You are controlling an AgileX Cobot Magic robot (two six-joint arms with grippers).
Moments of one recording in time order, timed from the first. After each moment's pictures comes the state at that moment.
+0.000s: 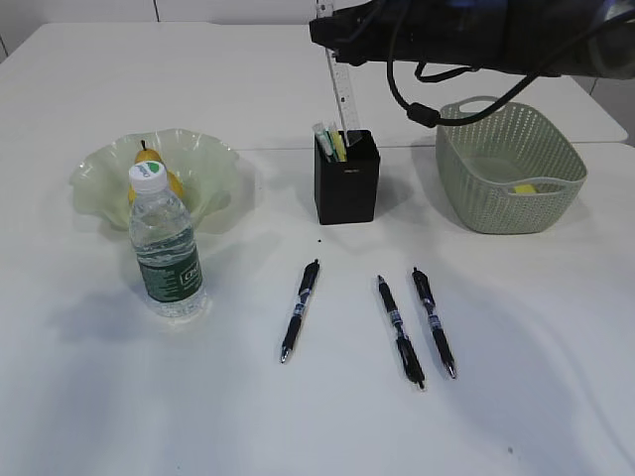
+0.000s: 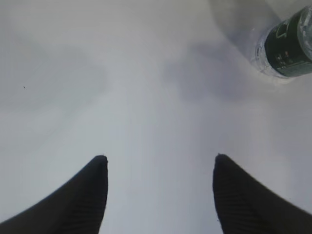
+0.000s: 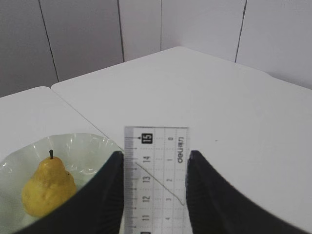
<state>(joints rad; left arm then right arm) -0.04 1.30 -0.91 -0.02 0.86 -0.14 0.18 2.19 -1.79 1.76 0.63 -1.96</state>
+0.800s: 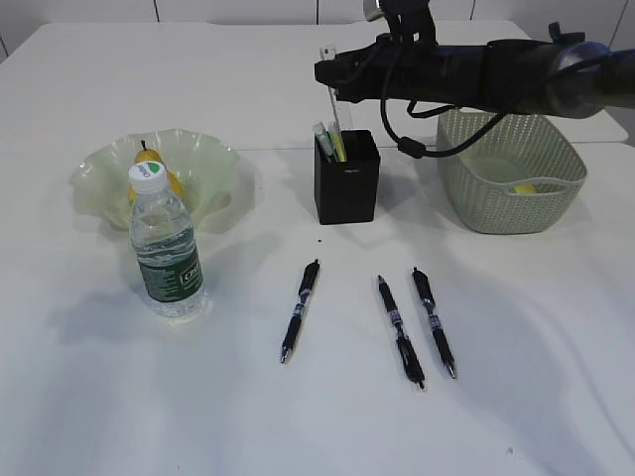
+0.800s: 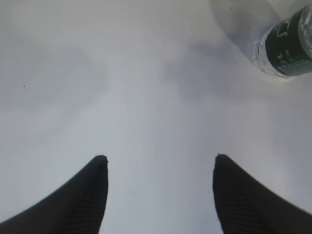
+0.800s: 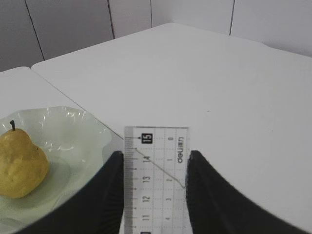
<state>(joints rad) -0.04 1.30 -0.91 -0.02 0.87 -0.14 0.16 2.37 -1.92 1.76 0.63 -1.96</state>
